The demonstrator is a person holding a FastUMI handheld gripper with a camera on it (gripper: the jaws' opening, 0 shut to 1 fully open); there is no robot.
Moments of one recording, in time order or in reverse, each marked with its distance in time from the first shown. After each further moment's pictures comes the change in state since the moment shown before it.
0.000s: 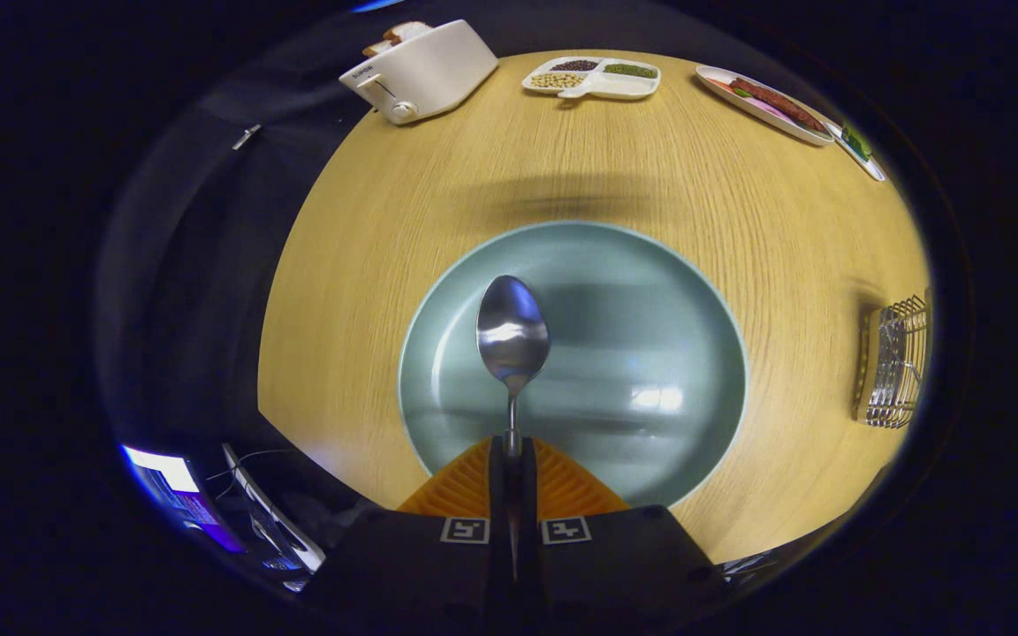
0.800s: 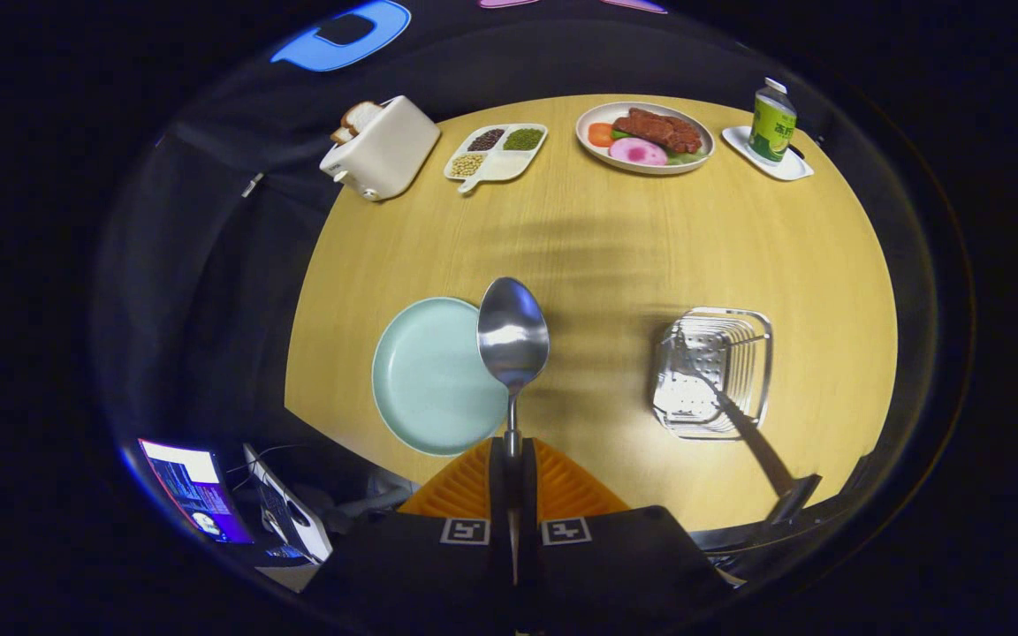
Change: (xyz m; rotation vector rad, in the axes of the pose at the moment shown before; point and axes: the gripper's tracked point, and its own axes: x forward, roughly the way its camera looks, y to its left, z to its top) arm -0.178 -0.137 0.022 0.037 -0.012 -0.012
